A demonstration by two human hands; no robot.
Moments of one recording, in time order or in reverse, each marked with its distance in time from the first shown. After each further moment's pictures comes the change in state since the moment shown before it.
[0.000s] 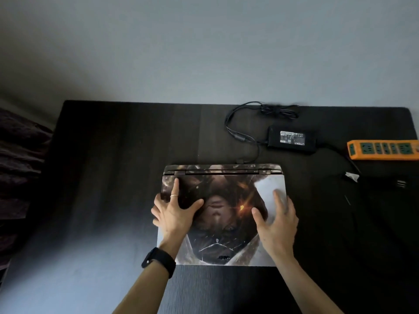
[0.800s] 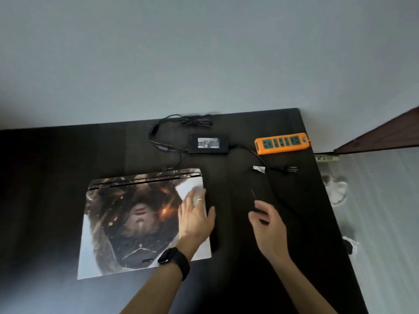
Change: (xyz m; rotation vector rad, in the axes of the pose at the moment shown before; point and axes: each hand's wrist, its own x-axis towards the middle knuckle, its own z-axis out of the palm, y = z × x) left_hand -0.127 0.147 0.125 0.134 -0.140 0.615; right_hand 0.000 0.102 -0.161 0.443 0.065 0.130
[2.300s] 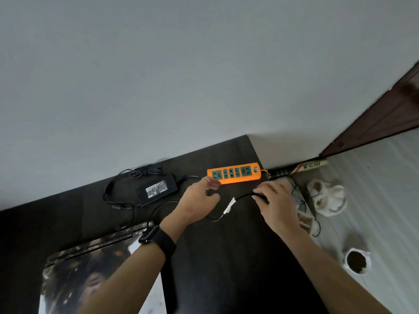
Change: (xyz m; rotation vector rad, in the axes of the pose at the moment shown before) left_hand 0.104 0.246 -0.039 -0.076 -0.253 0.250; right_hand 0.196 0.028 -0.159 -0.406 0.267 -0.644
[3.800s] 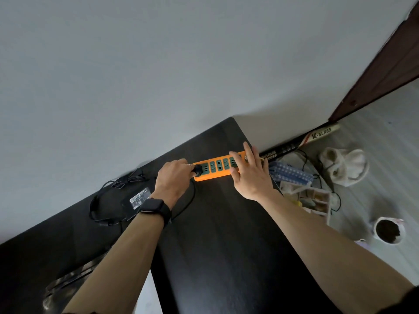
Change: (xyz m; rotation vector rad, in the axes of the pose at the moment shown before) left_hand 0.105 -0.022 0.010 0.927 0.056 0.156; right_hand 0.055 0.044 0.098 0.003 -0.402 0.243
